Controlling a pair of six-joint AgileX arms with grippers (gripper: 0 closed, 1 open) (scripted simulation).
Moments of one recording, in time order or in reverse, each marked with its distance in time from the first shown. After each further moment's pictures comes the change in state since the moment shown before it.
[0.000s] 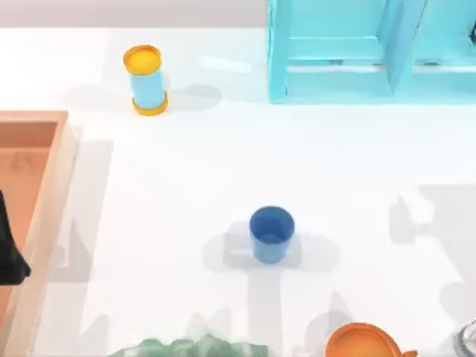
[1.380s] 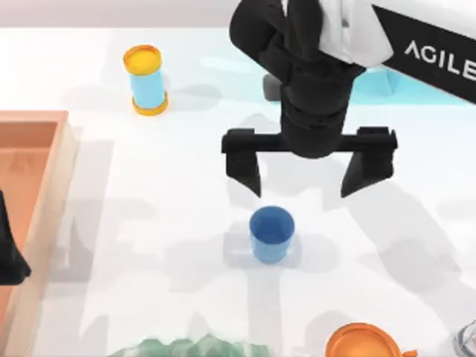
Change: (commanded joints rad) left arm 0.000 0.000 0.000 0.000 0.000 0.000; right arm 0.445 1.426 1.252 -0.882 0.001 0.461
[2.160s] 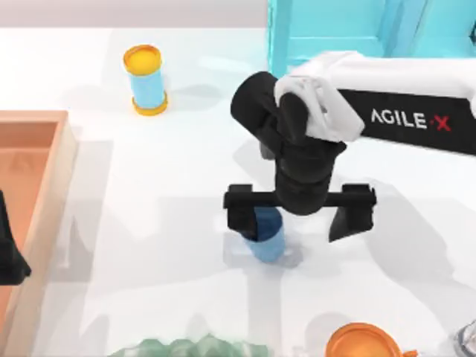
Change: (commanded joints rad) left arm 0.000 0.000 0.000 0.000 0.000 0.000; right arm 0.008 0.066 -0.299 0.363 0.001 0.005
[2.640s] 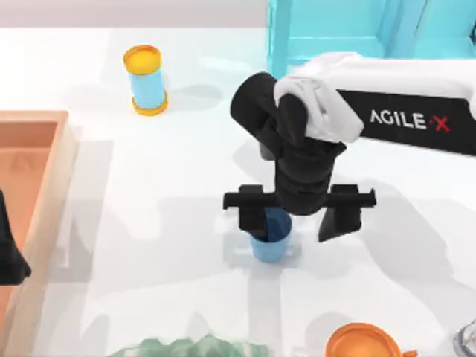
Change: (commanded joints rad) left arm 0.000 0.000 0.000 0.000 0.000 0.000; right arm 0.000 0.000 0.000 0.000 0.000 0.000
